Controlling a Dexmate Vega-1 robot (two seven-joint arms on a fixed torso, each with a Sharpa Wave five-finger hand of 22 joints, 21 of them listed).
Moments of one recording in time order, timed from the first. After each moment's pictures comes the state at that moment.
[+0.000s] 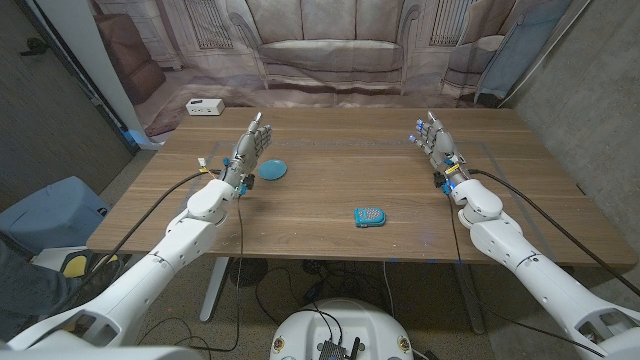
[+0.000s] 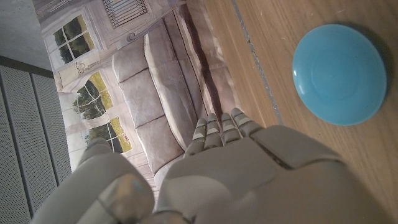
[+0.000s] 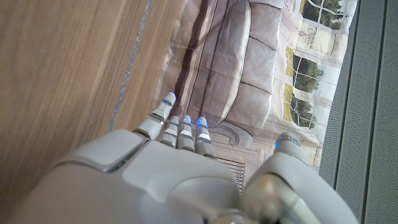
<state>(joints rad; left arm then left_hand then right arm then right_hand) 0.91 0.59 0.35 -1.47 -0.60 -0.26 0.03 0.18 -0.06 0.13 0.05 0.23 0.11 0.13 0.19 0.17 0.12 0.11 0.21 0.20 0.04 0.12 0.19 0.18 0.03 0.07 0.19 0.17 -0.90 -0.55 -0.34 -1.39 0.63 0.36 0.01 0.18 -0.01 0.21 -0.08 0.19 0.15 0.10 0.20 0.18 0.11 0.13 0.22 0.19 0.02 0.07 0.23 0.20 0.30 -0.01 0.22 0.17</state>
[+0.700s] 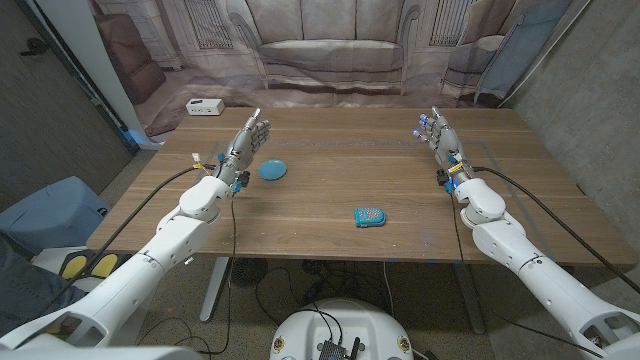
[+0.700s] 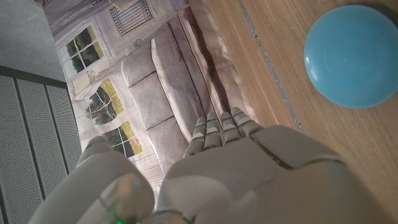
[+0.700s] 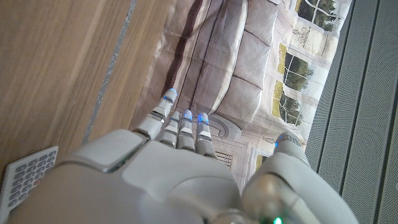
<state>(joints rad) 0.93 0.64 0.33 -1.51 -0.58 -0.28 0.02 0.20 -0.04 0.13 0.04 0.23 0.12 0.12 0.19 0.17 0.13 0.12 0.21 0.20 0.06 0.12 0.19 0.18 0.04 0.07 0.20 0.17 -0.92 -0.56 -0.33 -1.41 0.57 0.41 -0.04 0.18 -0.01 0.21 -0.08 0.19 0.21 0.10 0.21 0.18 0.16 0.13 0.23 0.19 0.07 0.08 0.24 0.20 0.34 -0.01 0.22 0.17</state>
